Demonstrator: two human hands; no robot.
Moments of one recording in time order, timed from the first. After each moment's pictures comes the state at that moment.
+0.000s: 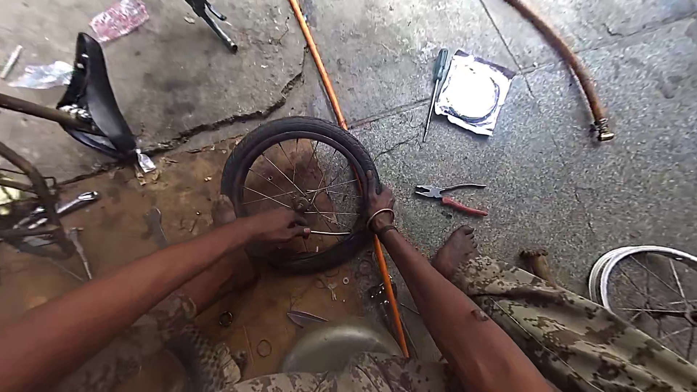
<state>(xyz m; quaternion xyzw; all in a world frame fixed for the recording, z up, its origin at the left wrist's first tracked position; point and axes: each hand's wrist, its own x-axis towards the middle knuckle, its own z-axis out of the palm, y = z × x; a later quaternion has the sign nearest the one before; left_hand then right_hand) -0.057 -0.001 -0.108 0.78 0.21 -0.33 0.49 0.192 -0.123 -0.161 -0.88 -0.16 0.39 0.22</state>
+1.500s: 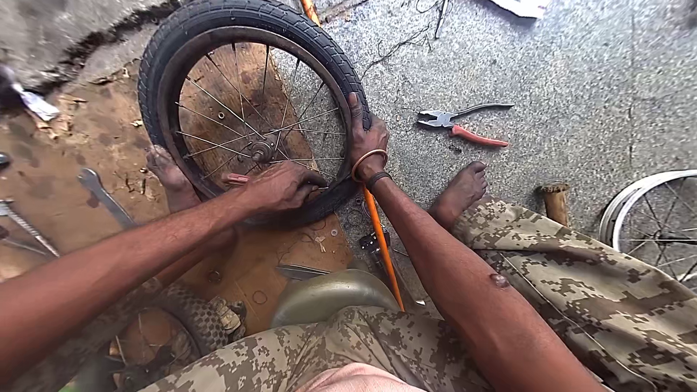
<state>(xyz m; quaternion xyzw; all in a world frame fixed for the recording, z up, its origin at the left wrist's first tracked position) -0.004 -0.047 -0.115 0.83 0.16 -0.25 0.47 0.190 -0.122 -0.166 -0.88 -0.16 0.37 0.26</state>
